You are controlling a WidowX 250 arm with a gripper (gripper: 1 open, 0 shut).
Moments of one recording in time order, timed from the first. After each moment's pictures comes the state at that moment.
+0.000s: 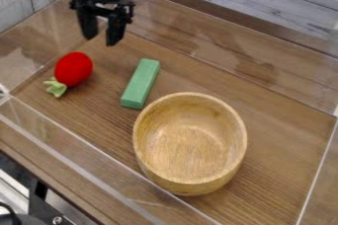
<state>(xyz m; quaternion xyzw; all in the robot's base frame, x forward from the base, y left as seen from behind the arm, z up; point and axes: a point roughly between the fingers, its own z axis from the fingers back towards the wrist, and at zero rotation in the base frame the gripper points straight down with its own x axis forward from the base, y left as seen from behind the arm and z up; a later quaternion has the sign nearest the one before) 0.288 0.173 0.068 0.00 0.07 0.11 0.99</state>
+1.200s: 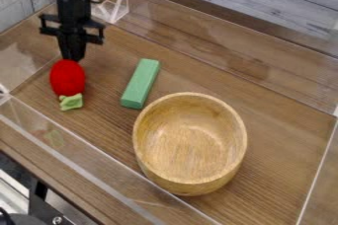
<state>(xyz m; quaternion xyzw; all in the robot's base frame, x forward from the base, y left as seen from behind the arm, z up) 0.258 0.202 0.046 0.00 0.11 0.17 0.98</state>
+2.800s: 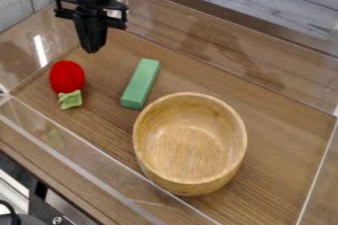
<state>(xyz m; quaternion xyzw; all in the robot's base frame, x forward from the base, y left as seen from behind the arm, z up) 0.257 0.128 0.086 -0.02 0.08 0.11 0.99</state>
